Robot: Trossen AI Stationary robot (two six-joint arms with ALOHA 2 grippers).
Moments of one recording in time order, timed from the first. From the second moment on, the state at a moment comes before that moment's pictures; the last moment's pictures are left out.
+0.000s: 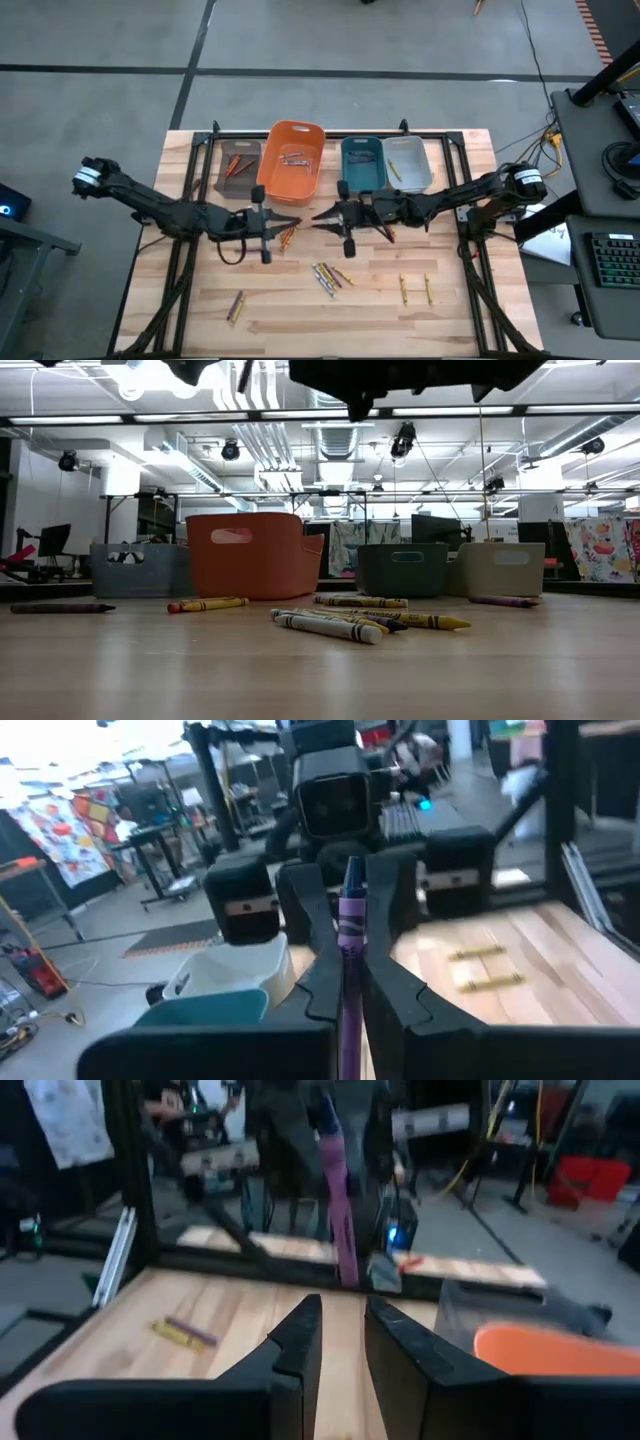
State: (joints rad) left arm -0.34 1.13 0.62 0.50 -0.49 0.22; right arm 0.09 1.59 0.93 0.61 -0.01 -0.10
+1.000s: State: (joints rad) left arm -0.28 1.40 0.62 1.00 -0.49 0.24; right arm 0.07 1.59 0.94 0.64 0.04 -0.15
